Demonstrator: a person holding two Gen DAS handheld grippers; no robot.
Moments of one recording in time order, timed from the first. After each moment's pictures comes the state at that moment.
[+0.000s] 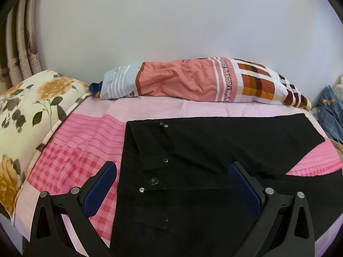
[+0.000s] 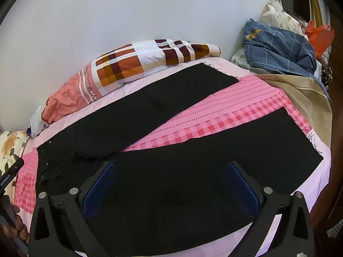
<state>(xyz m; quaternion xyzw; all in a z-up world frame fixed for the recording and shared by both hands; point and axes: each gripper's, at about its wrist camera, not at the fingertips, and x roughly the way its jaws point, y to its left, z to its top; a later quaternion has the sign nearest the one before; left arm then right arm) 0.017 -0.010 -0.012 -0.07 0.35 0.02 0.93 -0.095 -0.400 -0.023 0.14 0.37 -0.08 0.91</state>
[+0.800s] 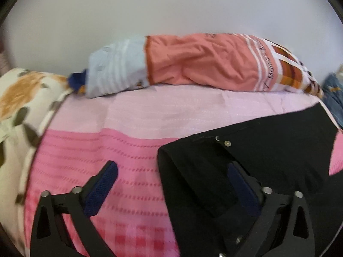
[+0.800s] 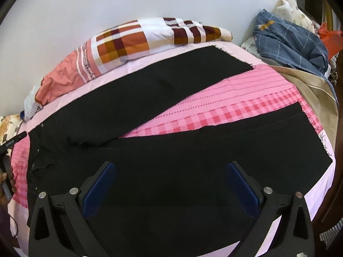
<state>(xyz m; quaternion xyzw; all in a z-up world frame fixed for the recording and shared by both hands) 0.164 0.109 -0.108 -0.05 0.47 -0.06 0.88 -0.057 -0.372 -0.053 0.11 0.44 -0.08 0.89</state>
